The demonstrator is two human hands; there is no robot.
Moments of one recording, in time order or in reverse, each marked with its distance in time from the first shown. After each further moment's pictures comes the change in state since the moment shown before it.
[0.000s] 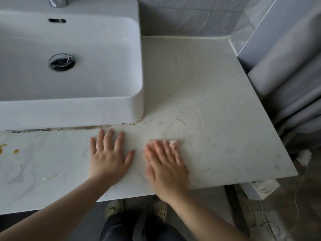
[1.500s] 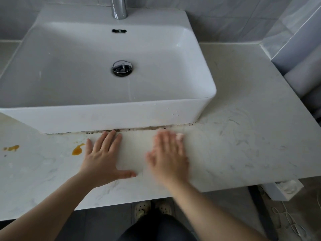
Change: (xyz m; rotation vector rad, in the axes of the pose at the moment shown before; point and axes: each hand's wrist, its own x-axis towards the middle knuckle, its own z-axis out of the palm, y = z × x) left_hand -0.006 -0.200 -0.049 0.054 -0.245 0.126; right_hand 0.072 -0.176 0.027 0.048 -0.057 0.251
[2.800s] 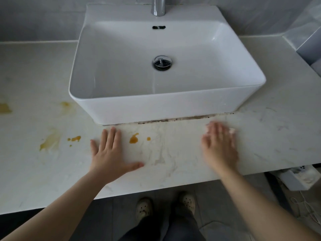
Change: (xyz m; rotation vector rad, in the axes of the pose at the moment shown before) left_hand -0.042 -0.123 0.000 -0.094 -0.024 -0.110; right_hand -0.010 -0.025 0.001 -0.038 -0.028 0.296
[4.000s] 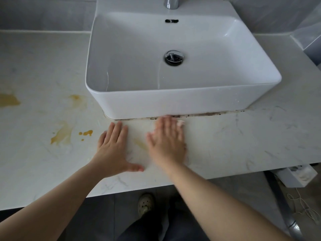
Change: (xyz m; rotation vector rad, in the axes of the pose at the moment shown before) left_hand 0.002 -0.033 -0.010 -0.046 -0.070 0.156; right_hand -0.037 -0.163 0.024 0.047 -0.041 -0.240
